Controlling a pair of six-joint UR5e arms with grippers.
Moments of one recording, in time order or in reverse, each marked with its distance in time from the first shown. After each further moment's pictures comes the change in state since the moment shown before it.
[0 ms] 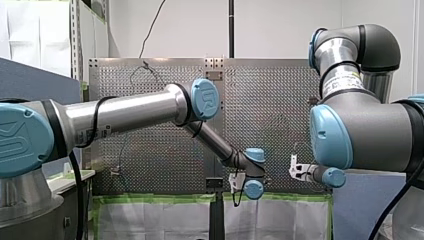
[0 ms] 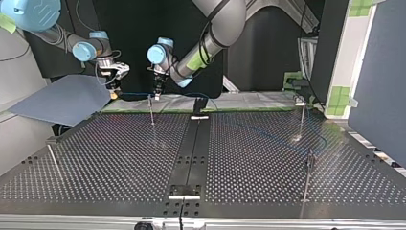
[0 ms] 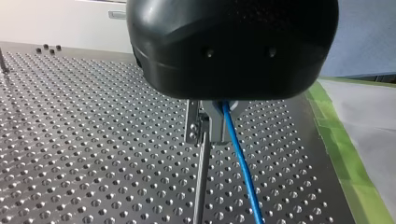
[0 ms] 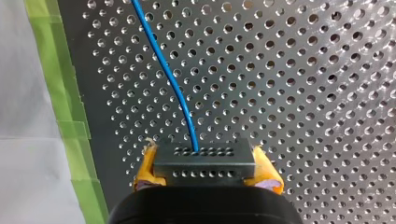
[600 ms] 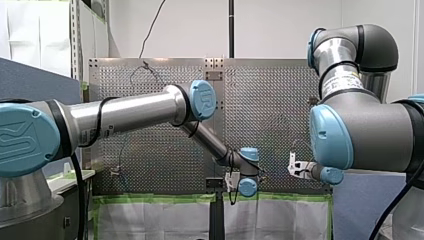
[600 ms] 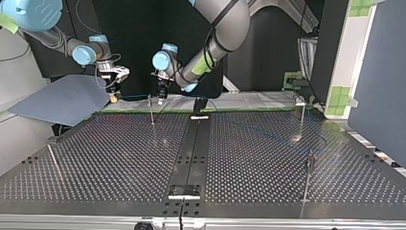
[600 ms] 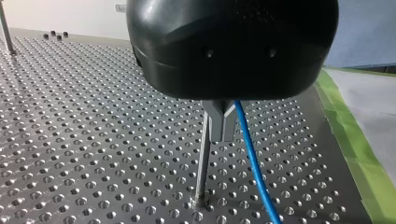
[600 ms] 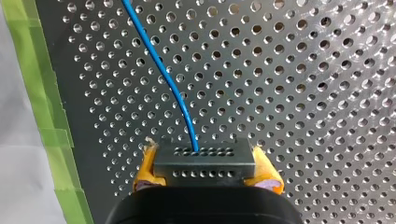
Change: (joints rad) left arm 0.044 -0.001 0.001 0.003 0.058 -0.023; right arm 0.012 0.000 -0.041 0.027 0.005 0.002
